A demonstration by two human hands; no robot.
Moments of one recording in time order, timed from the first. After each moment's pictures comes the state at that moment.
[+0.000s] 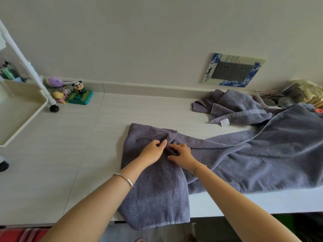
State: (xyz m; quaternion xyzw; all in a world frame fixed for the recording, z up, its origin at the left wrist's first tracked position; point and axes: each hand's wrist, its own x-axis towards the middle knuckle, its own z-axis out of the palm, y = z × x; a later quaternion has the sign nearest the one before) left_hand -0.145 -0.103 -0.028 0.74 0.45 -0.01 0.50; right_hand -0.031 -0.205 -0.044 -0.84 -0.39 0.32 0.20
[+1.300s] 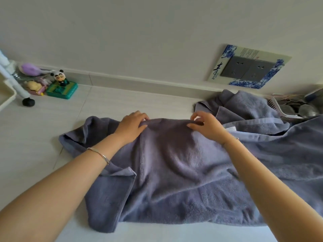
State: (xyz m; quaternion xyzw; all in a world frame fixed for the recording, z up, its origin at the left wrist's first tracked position) left_hand -0.102 0.012 -0.034 0.92 0.29 0.10 0.25; right_hand 0.121 -0.154 0.014 -0.81 -0.49 0.20 0.25
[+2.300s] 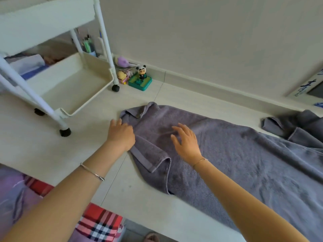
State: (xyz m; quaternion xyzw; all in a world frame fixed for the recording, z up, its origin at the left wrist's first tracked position) left_hand -0.324 0.039 -0.025 0.82 0.54 -0.18 0.02; right_hand -0.117 -0.048 -0.075 -0.75 -0.60 0.19 0.21
